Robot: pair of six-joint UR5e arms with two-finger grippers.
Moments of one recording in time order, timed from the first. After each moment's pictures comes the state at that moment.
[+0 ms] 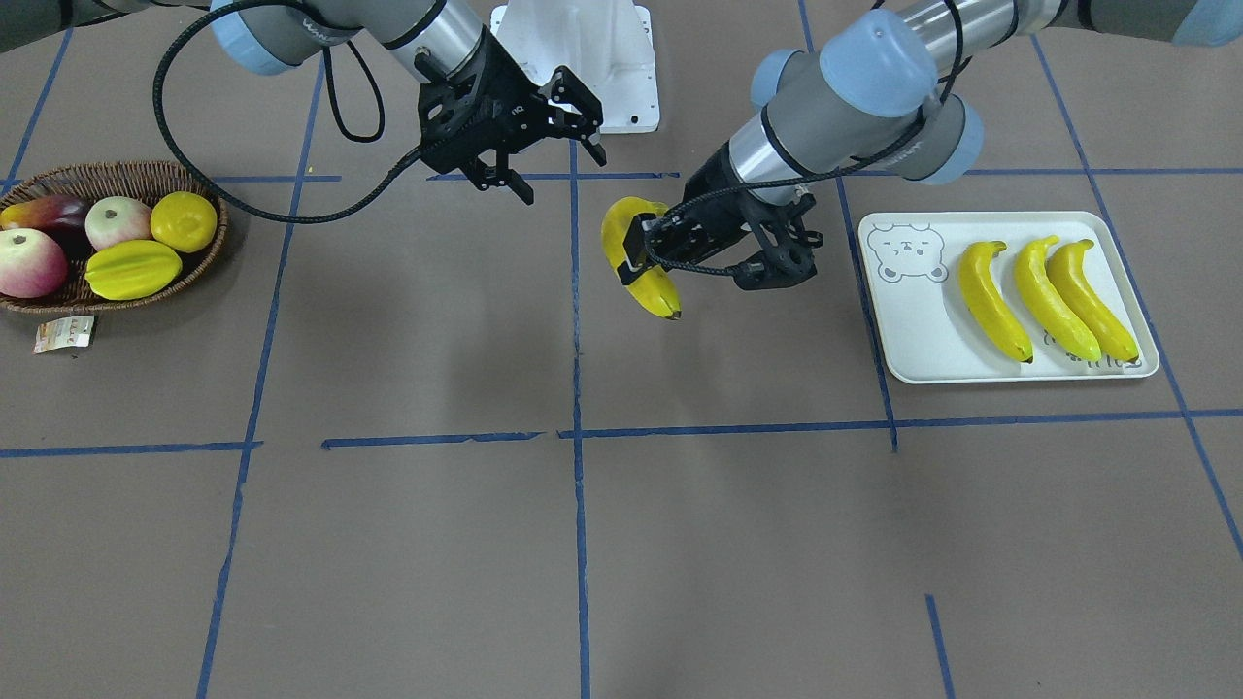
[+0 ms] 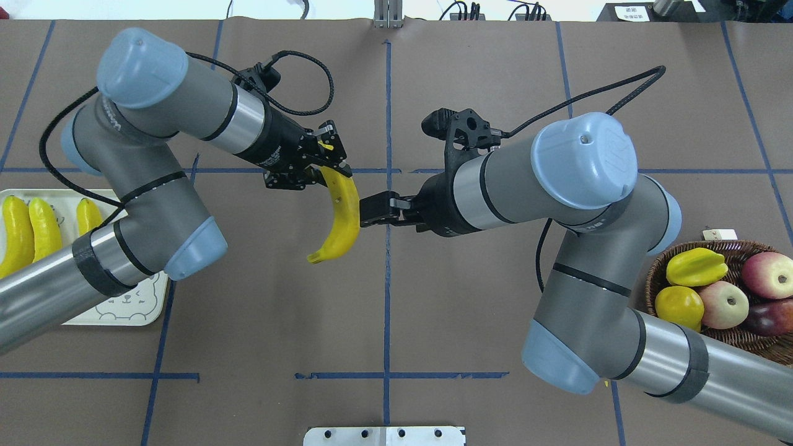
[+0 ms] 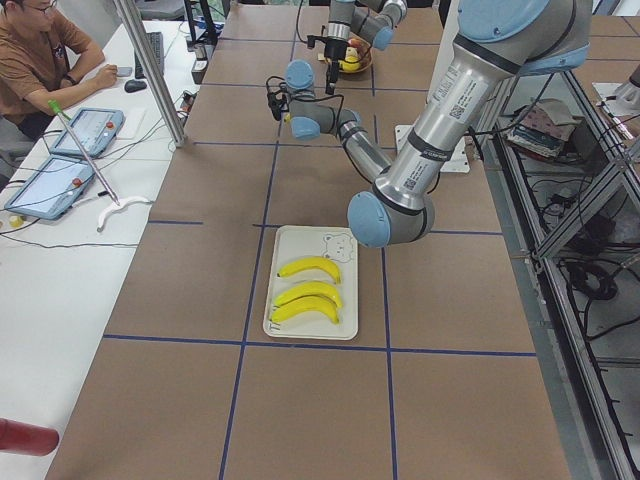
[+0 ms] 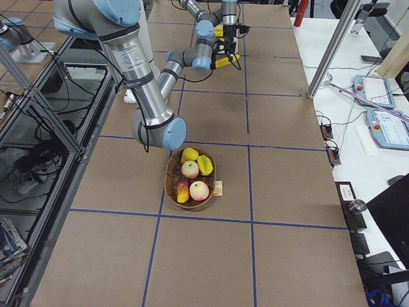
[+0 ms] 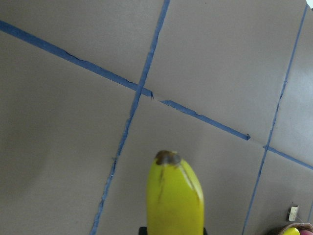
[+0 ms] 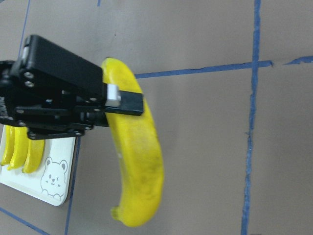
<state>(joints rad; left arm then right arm) -0.77 -2.16 -1.64 -2.16 -2.27 -1.71 0.55 -1.03 1.93 -1.14 1.95 1.34</state>
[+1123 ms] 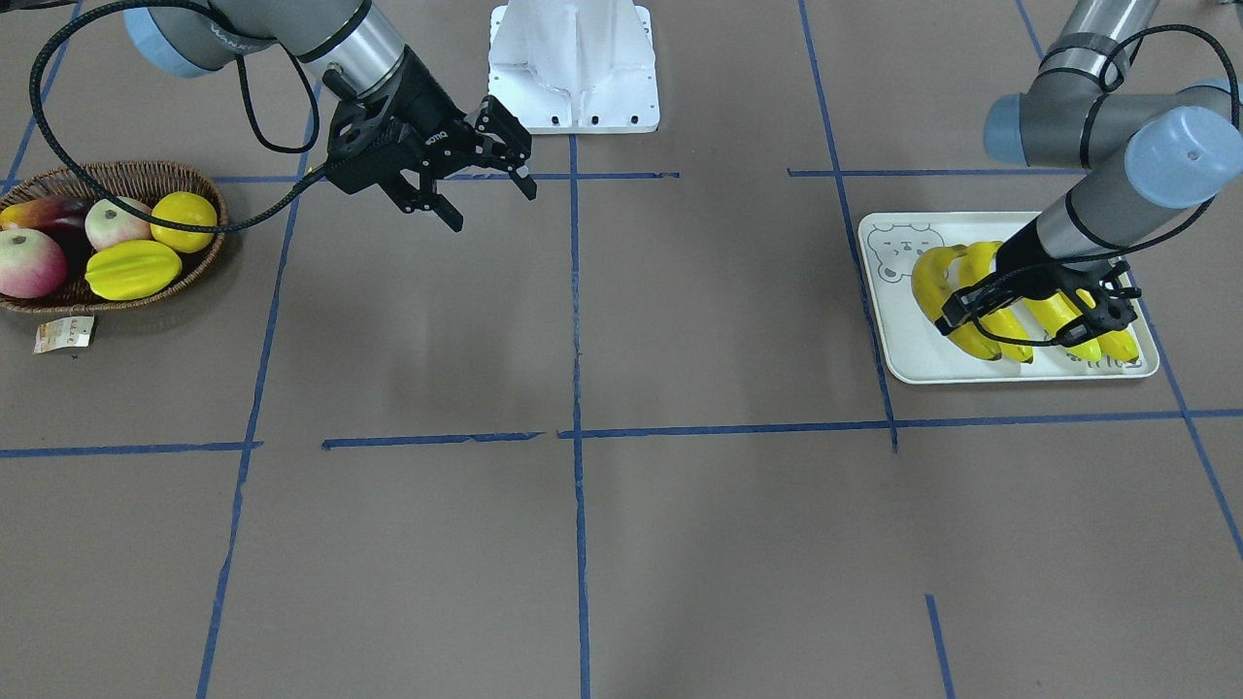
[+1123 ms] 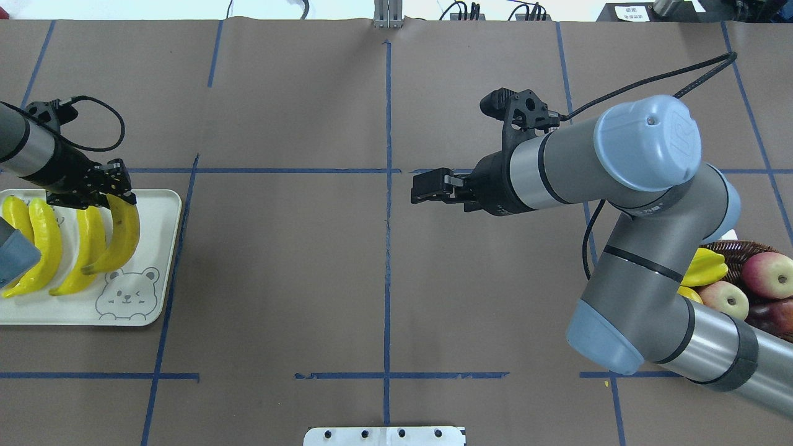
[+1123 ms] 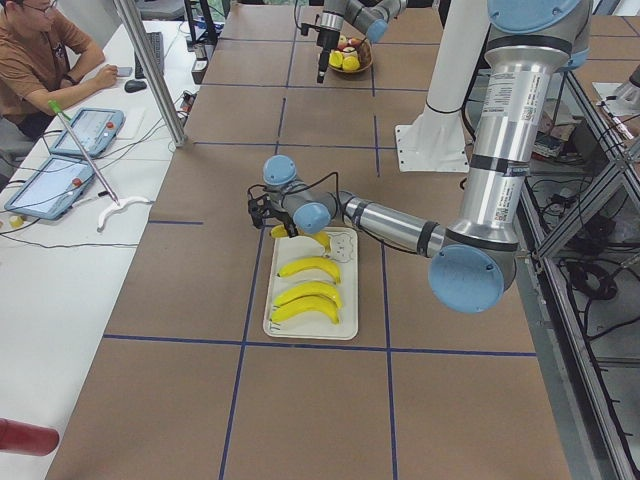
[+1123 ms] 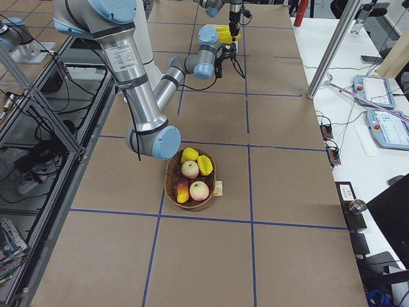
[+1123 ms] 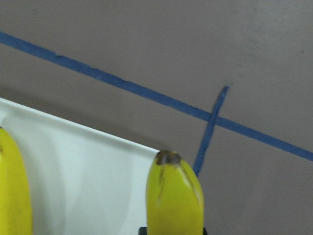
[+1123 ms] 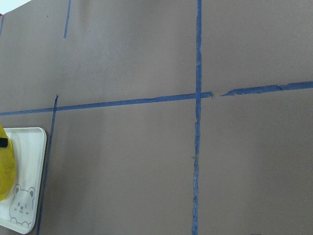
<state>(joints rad) -0.97 -1.70 -1.65 -2.05 -2.27 -1.25 0.62 -1.12 1.97 -1.14 1.95 1.34</state>
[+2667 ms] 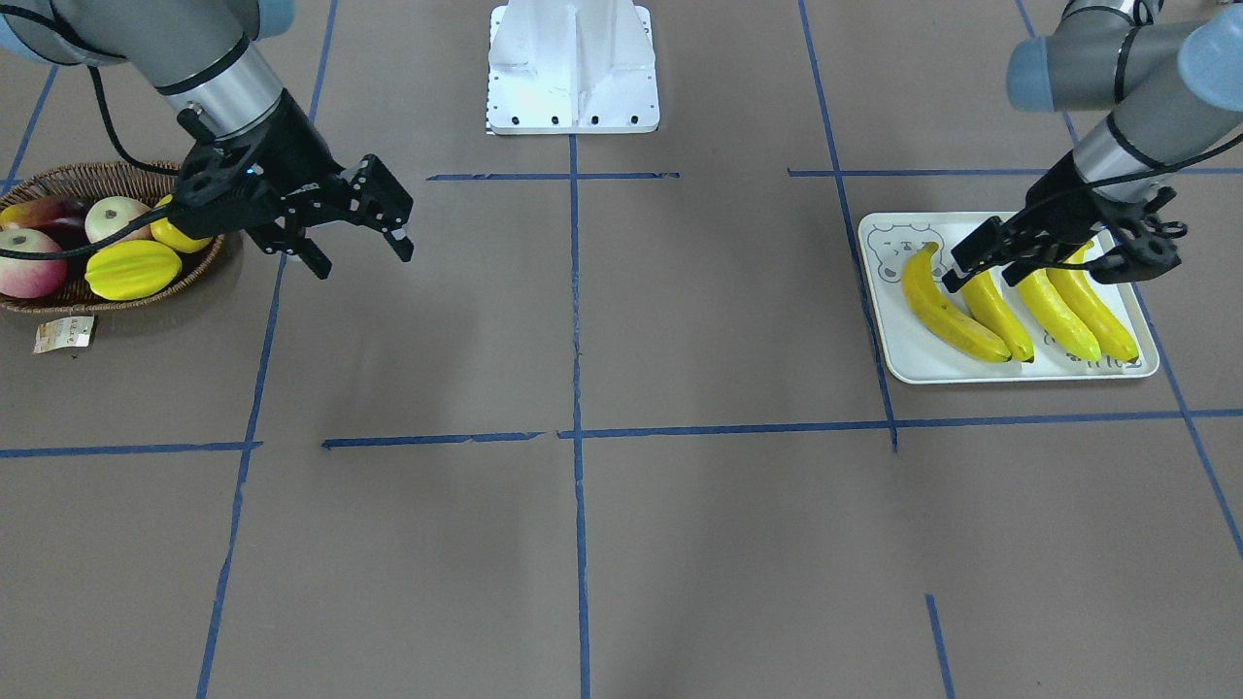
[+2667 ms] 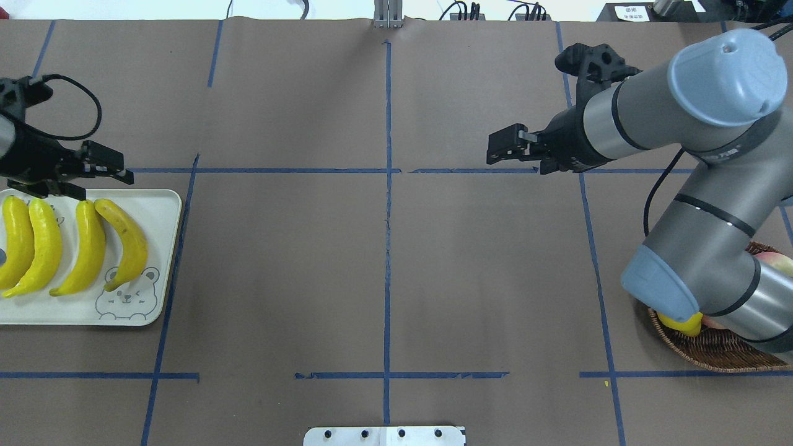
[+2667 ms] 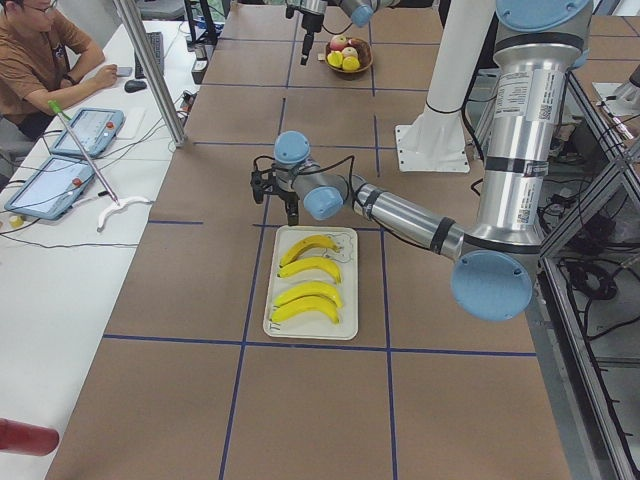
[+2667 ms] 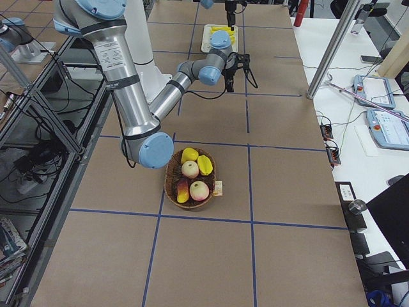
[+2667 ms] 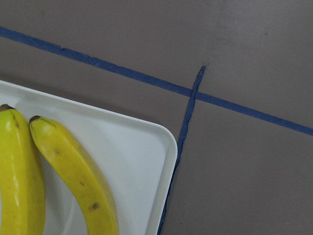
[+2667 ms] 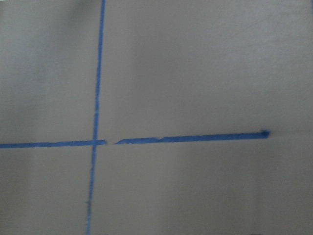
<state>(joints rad) -1.08 -1.64 -1.84 -2.02 -2.29 -1.02 0.82 -1.20 2.00 -1.39 2.02 1.12</state>
